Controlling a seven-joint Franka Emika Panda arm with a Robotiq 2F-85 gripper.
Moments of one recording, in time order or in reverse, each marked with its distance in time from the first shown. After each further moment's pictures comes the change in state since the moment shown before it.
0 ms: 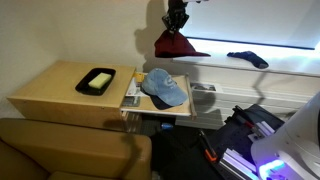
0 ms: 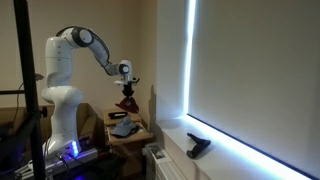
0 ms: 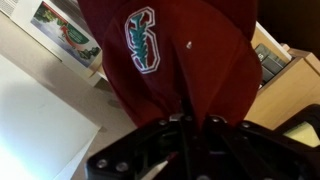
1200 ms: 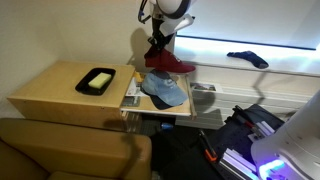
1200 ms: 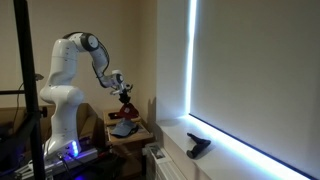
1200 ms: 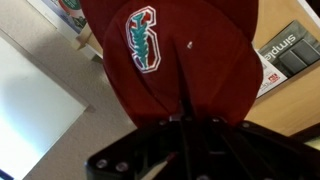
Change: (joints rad) arm 0.086 0.138 0.031 -0.071 -0.341 0.300 0.348
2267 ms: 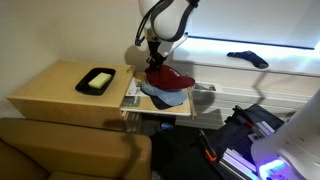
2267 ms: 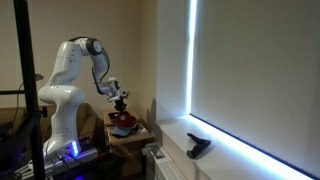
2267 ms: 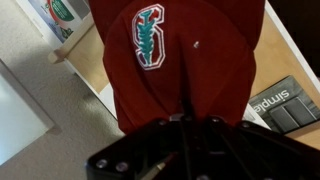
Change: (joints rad) arm 0.079 0.123 -0.013 -0.010 -0.092 0.003 0.003
